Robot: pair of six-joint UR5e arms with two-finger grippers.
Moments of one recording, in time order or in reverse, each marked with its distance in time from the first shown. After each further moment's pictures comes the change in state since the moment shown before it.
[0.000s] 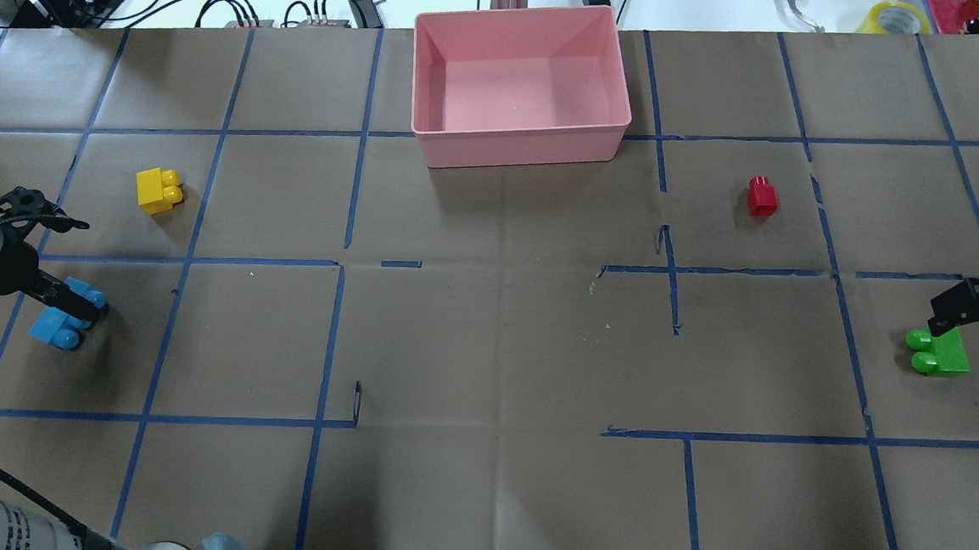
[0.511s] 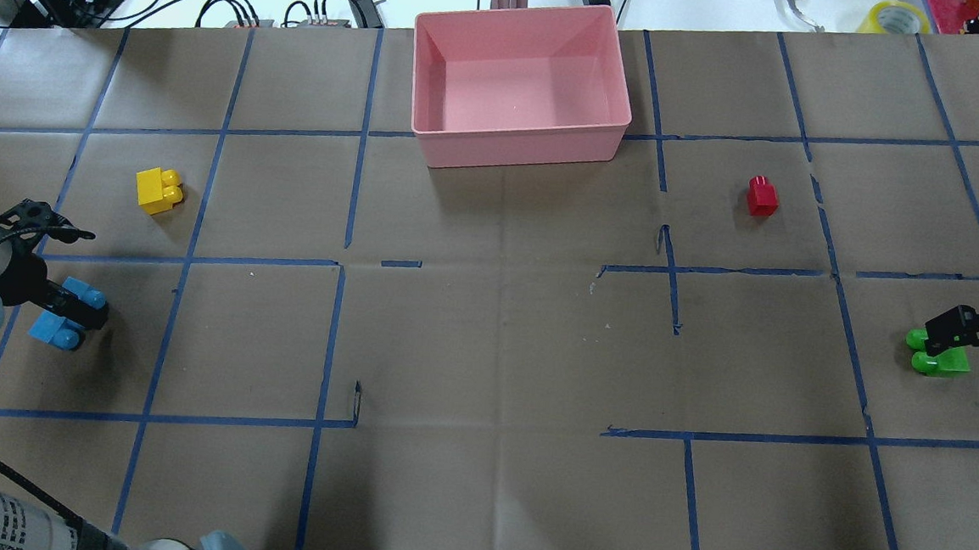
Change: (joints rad) left arm 0.007 -0.016 -0.018 0.014 -0.014 0.004; right arm -0.028 0.071 0.073 -0.194 -0.007 -0.013
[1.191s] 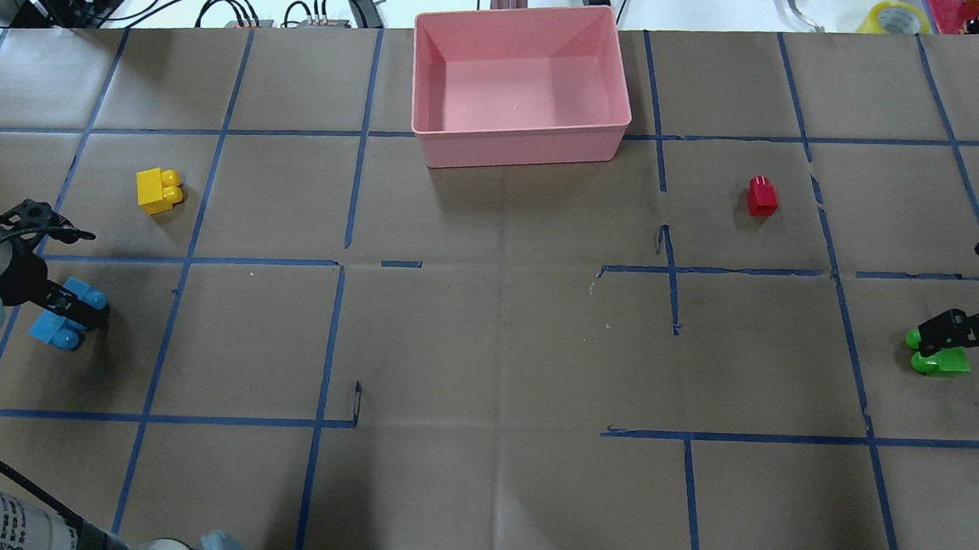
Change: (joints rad) left arm -0.002 0.006 0.008 0.000 0.002 0.006; right arm 0.000 0.064 -0.033 -0.032 0.006 -0.028
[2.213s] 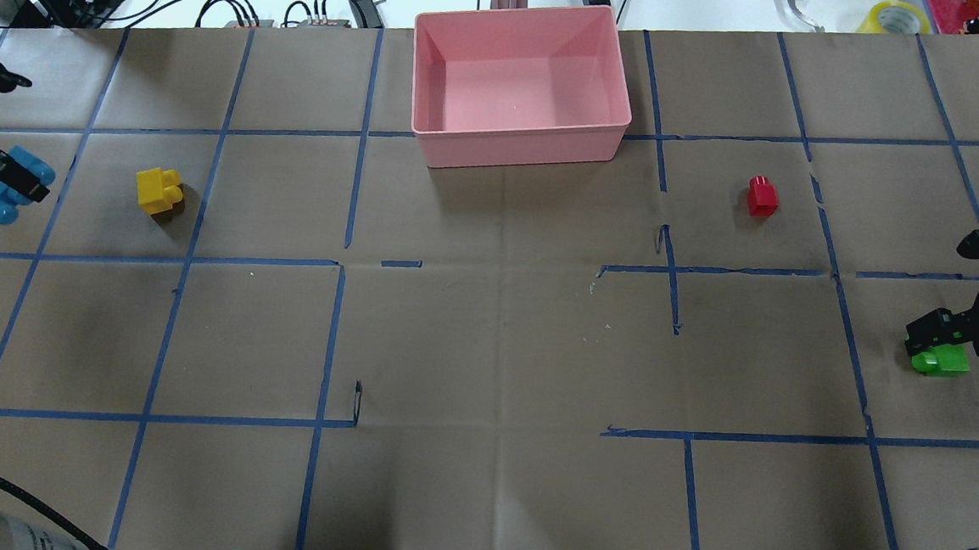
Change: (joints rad) left arm -0.191 0.033 0.571 -0.553 0.003 -0.187; right arm 0.009 0.064 -0.003 -0.010 0.008 -0.045
